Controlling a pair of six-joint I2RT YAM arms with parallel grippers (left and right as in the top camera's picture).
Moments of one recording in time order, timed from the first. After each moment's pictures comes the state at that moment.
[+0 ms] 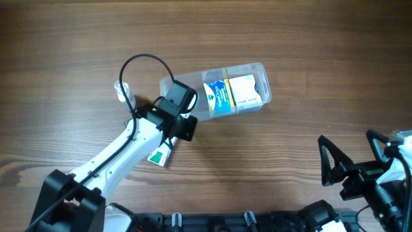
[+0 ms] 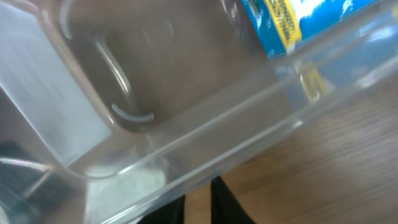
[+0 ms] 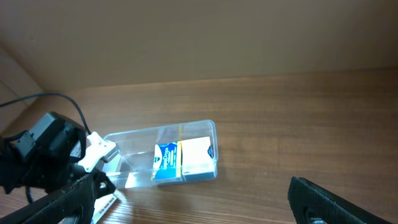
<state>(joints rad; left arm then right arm) -0.53 1.52 0.94 -0.65 0.00 -0.19 0.40 0.57 1.38 -1.17 0.16 0.26</state>
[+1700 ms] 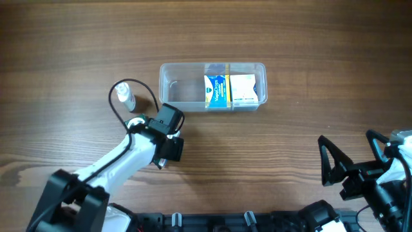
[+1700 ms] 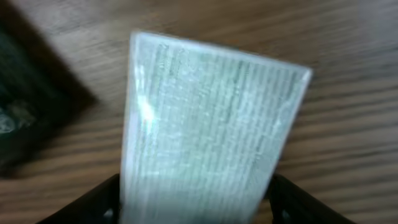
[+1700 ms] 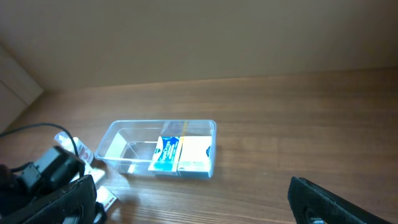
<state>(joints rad) -0.48 1.50 0.67 -0.57 -0.08 -0.26 0.40 0.57 1.38 -1.17 0.16 0.26</state>
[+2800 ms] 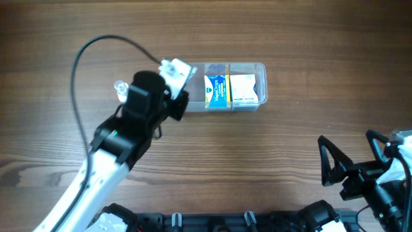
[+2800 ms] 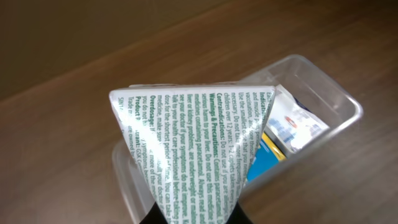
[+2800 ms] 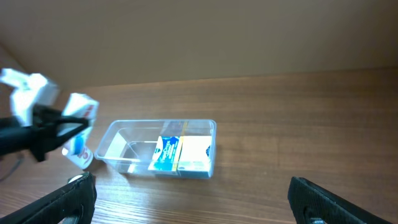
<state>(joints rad) -0.47 1.19 0.98 -0.37 -0.02 0.12 0.40 0.57 1.38 -1.17 0.16 0.26</state>
